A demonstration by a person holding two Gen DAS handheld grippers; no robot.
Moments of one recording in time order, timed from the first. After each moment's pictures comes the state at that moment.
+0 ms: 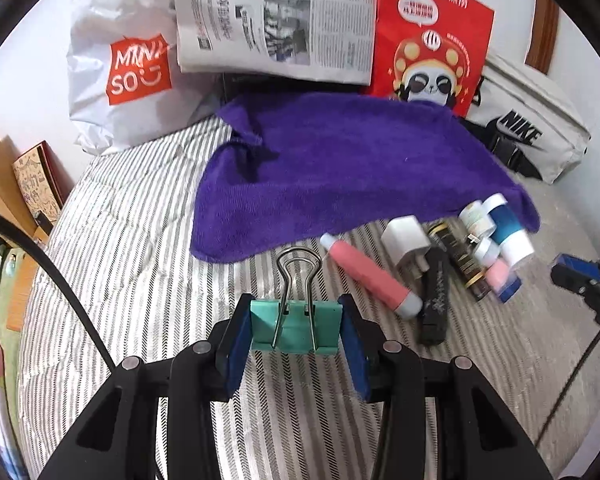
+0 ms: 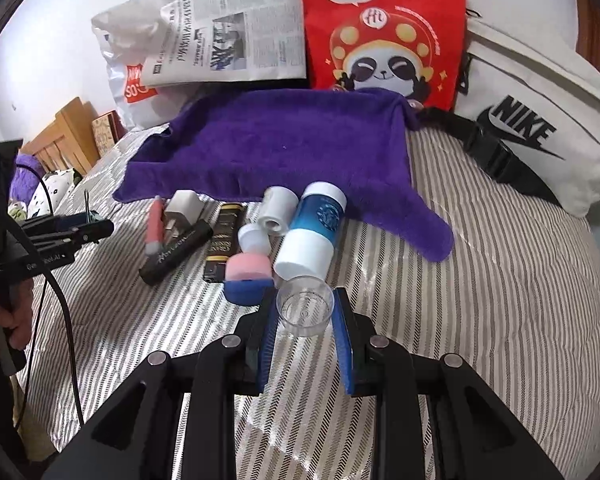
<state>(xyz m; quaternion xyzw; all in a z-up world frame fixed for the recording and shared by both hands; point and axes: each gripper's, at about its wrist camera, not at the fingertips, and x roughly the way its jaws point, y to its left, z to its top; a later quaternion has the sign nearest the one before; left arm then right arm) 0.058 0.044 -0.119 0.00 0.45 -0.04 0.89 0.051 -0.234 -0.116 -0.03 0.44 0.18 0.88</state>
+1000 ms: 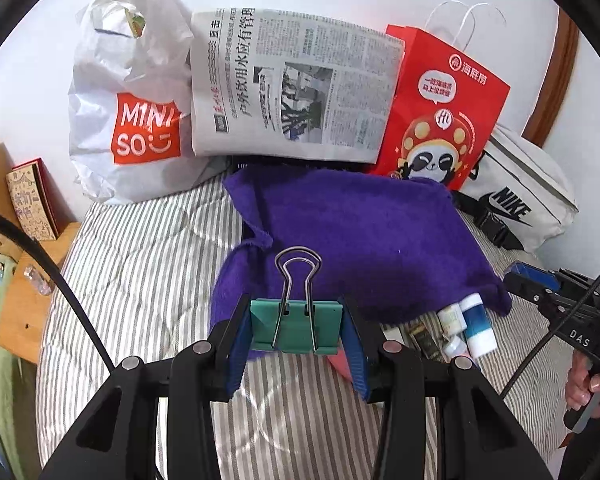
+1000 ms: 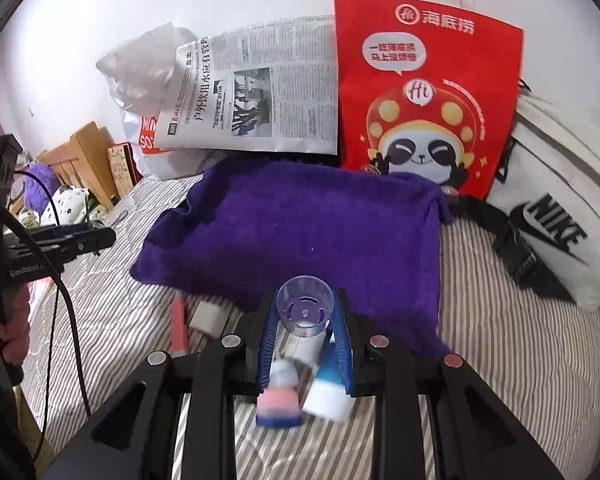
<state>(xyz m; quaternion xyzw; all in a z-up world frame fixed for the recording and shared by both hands) 0.111 0.072 -0.053 -0.05 0.42 -0.05 0.91 0.121 -0.193 -0.059 -0.04 0.40 0.21 0.89</state>
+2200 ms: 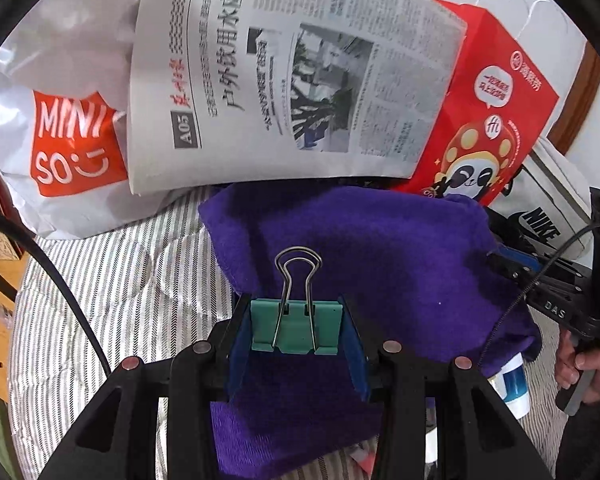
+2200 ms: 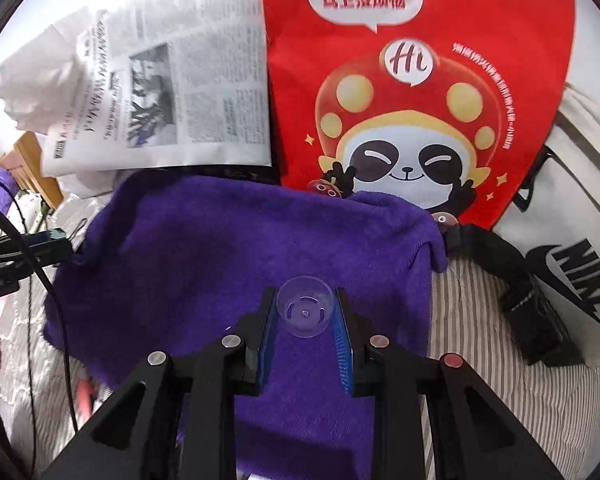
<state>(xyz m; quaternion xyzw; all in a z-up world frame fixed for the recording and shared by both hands) 0.222 0.080 -0.100 -0.06 0.45 -0.08 0.89 0.253 -0.183 -0.101 -0.05 0.44 0.15 0.88</state>
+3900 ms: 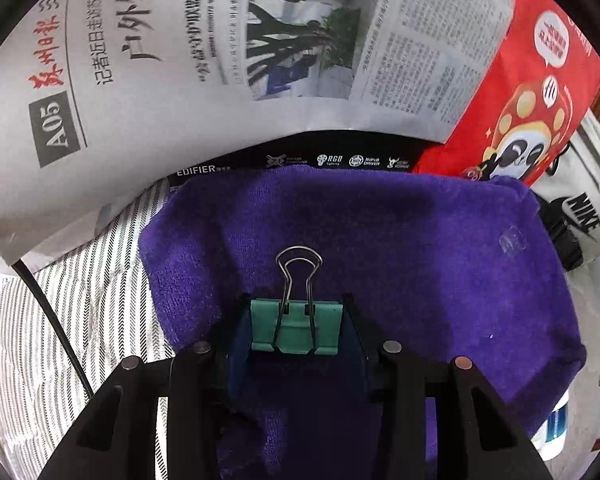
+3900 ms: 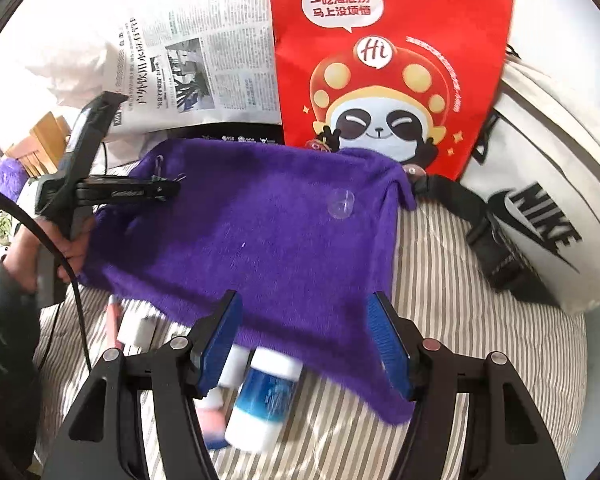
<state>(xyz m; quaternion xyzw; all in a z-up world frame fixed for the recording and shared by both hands) 0.294 0.042 -0.149 -0.02 0.51 -0.07 0.86 0.169 -0.228 -0.081 -0.05 0.46 0.16 0.87</state>
